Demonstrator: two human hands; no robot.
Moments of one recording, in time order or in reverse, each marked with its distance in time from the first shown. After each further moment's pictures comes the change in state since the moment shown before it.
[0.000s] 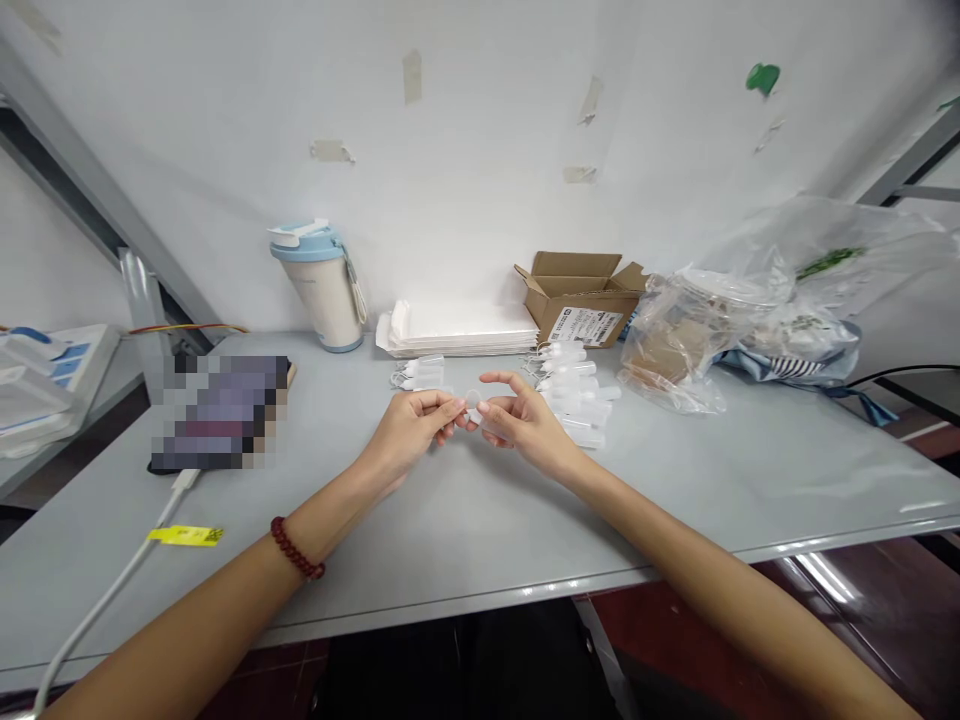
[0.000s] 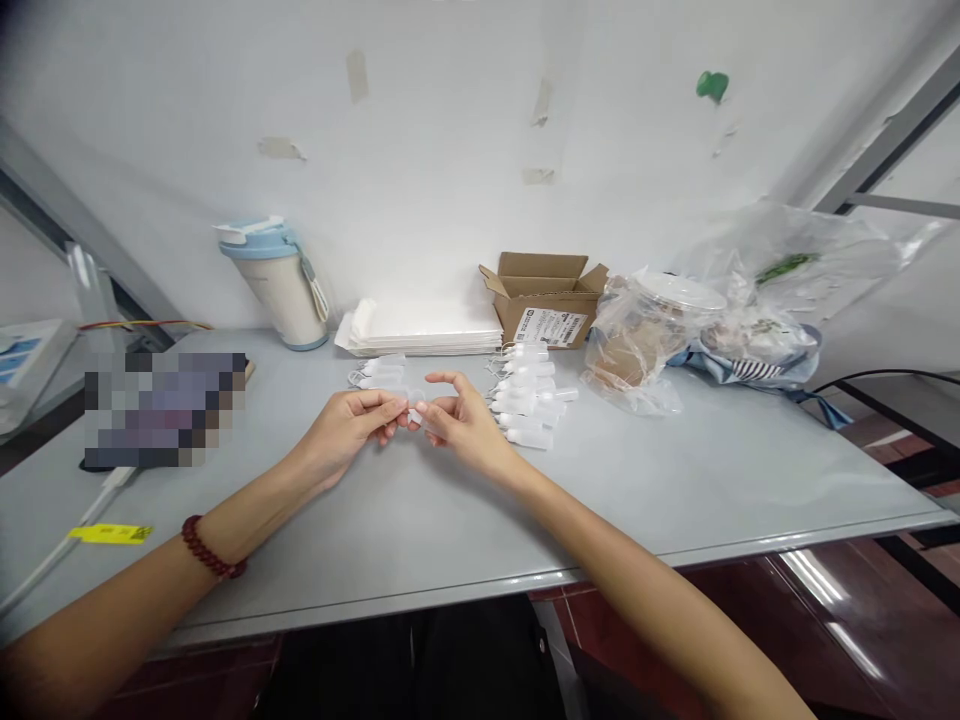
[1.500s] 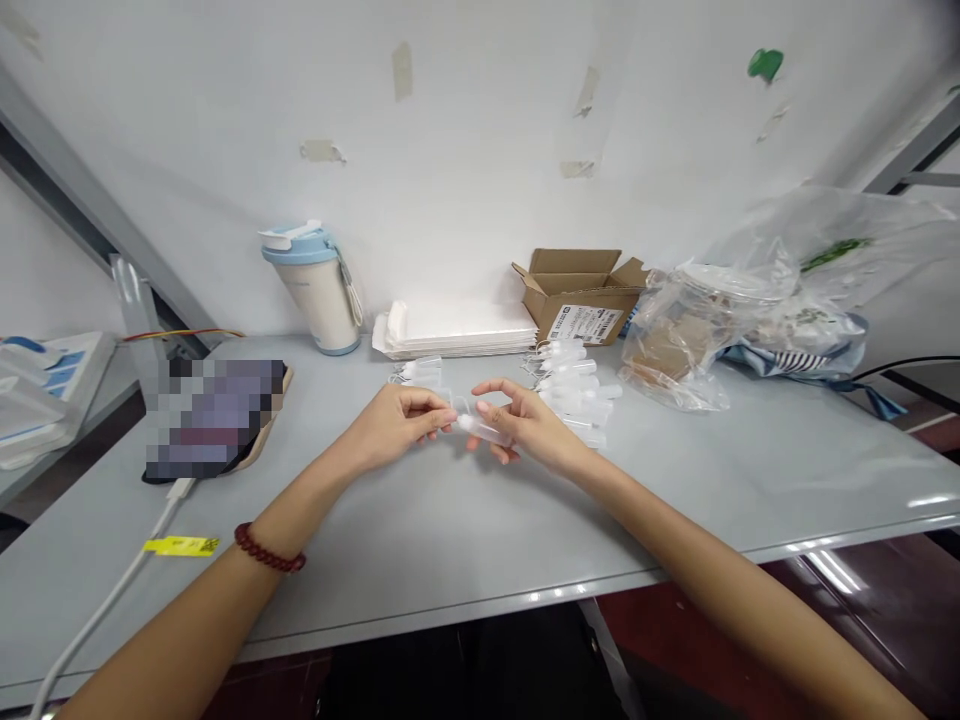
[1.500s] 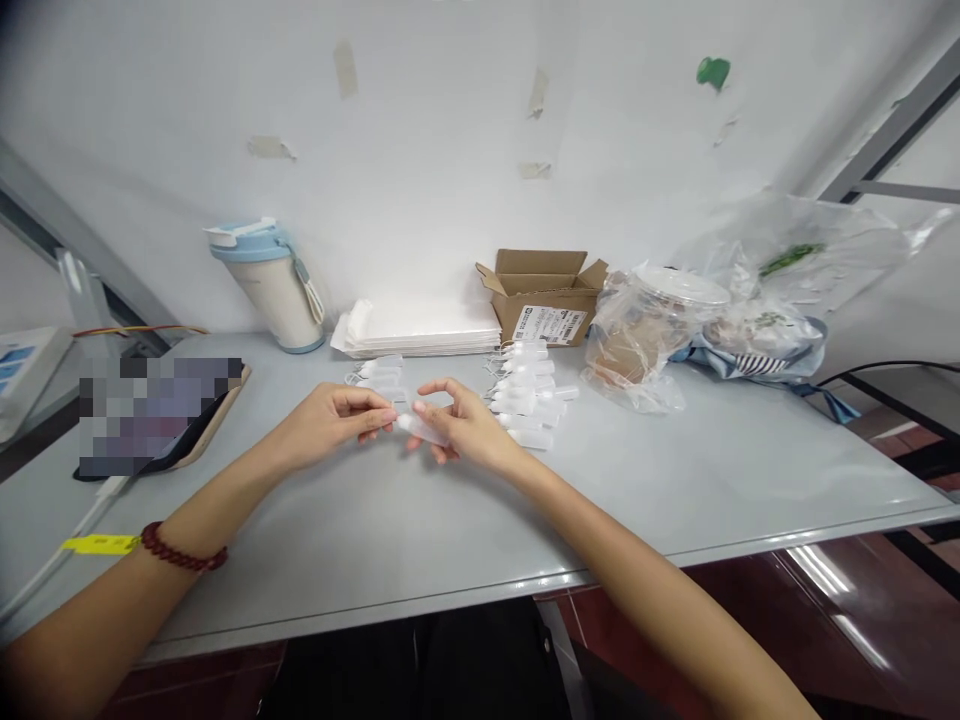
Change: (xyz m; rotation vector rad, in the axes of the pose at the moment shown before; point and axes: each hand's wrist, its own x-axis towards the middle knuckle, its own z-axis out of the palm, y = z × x) left_hand 0.003 0.023 -0.024 0.367 -0.141 0.052; right_hand 0.003 -0.006 -0.008 -0.098 -0.102 0.146
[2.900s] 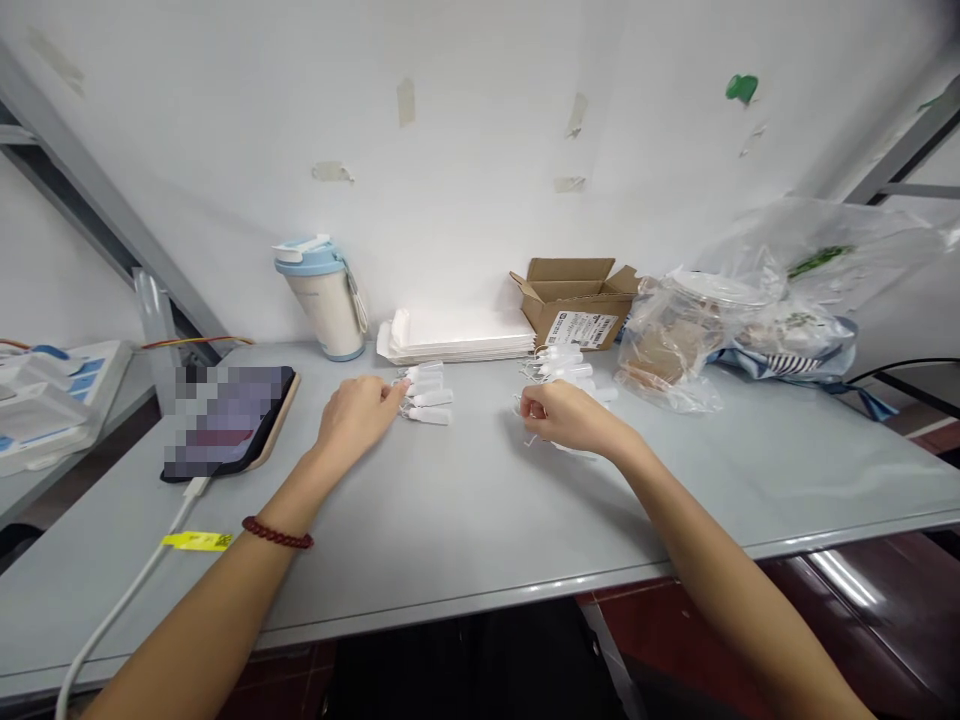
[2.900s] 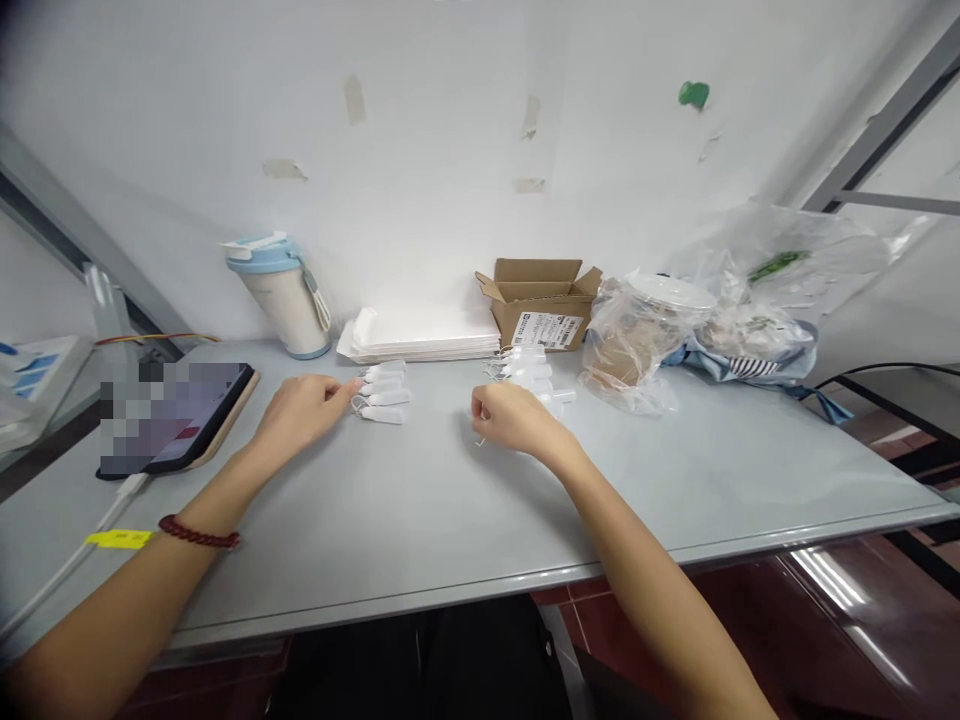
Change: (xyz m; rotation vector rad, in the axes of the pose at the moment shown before) left_hand 0.007 -0.025 -0.024 0.791 0.405 -0.222; right_hand -0.013 -0.020 -0.044 -1.113 0.093 0.019
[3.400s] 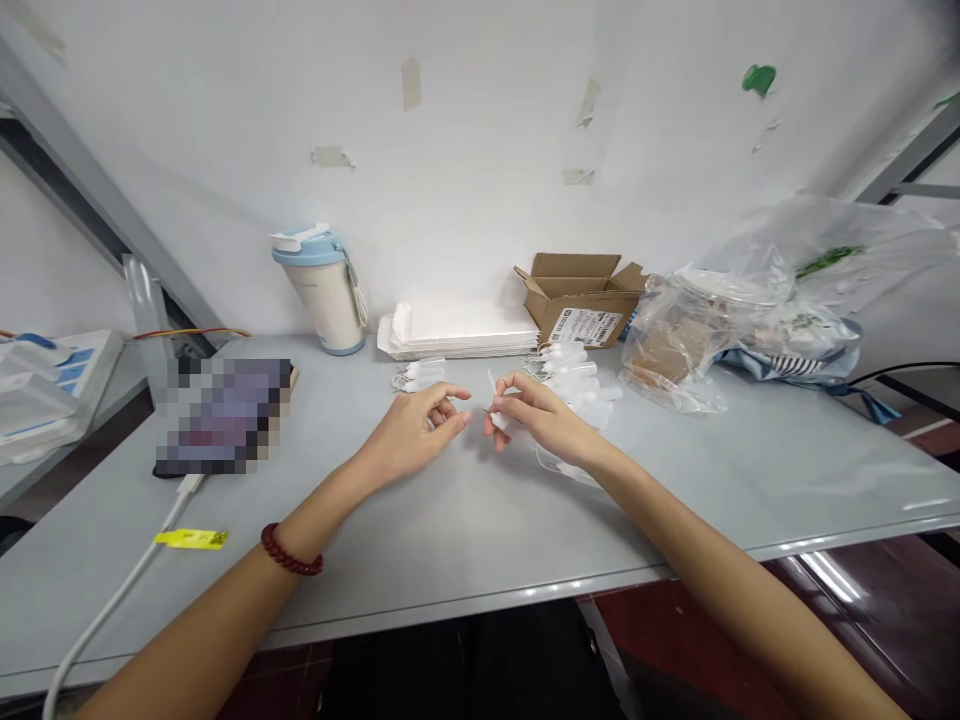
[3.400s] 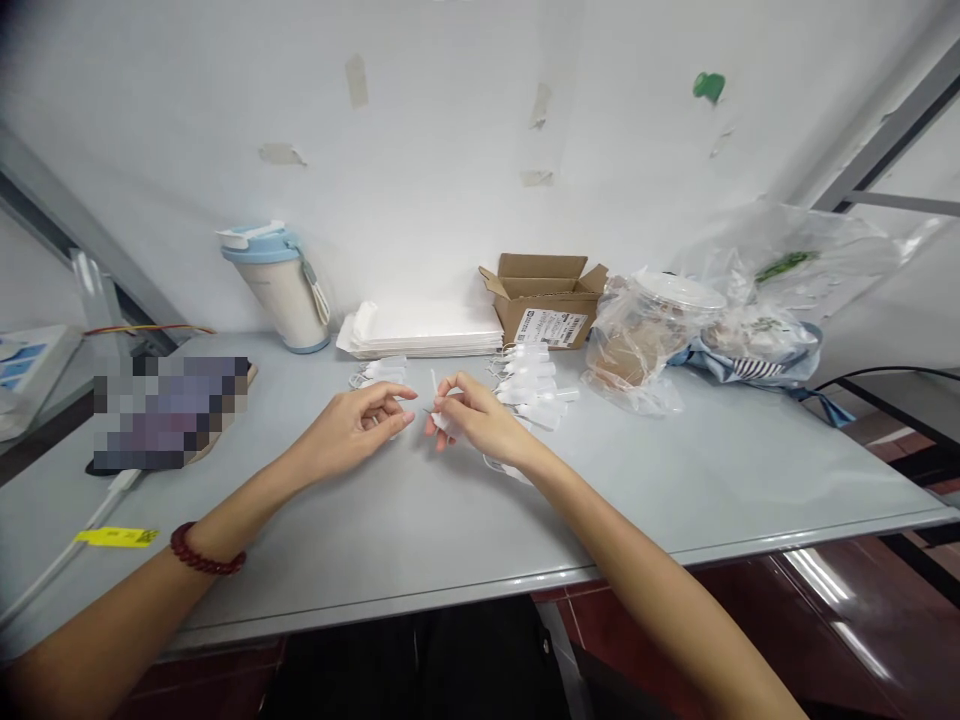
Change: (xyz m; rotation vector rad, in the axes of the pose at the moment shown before) left_hand -0.027 0.036 0.010 -0.562 -0.212 0.354; right_hand 0.005 -0.027 0.025 1.140 -0.068 -0.109
